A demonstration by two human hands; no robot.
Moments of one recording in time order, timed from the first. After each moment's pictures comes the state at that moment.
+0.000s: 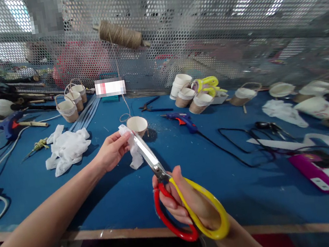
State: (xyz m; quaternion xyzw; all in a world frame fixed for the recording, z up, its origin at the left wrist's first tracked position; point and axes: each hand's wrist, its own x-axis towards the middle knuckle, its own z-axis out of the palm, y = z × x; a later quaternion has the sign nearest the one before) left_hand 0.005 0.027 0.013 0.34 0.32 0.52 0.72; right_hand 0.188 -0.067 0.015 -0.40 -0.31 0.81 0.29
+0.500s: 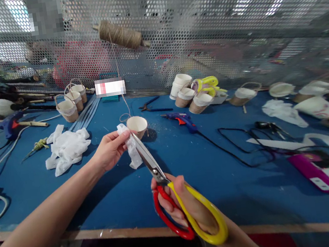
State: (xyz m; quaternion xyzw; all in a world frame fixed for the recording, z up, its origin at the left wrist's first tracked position) left_hand 0.003 0.025 0.022 0.34 0.32 0.52 0.71; right_hand 0.189 -0.076 0.009 -0.38 -0.38 0.77 0.33
